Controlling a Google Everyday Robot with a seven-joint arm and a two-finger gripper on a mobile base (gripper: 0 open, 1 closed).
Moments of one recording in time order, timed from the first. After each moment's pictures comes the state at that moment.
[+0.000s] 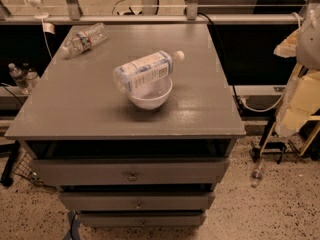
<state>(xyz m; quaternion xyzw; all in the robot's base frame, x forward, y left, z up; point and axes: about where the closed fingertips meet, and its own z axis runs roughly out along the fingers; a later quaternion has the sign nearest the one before) 0.438 -0.216 0.977 -0.60 0.78 -0.04 0.16</state>
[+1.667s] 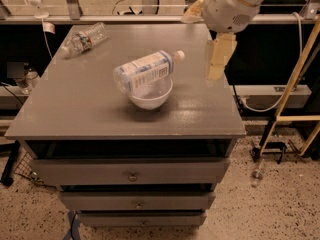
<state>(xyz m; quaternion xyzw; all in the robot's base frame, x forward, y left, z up) 0.568 -0.087 0.979 -0.78 0.58 -0.01 0.23</state>
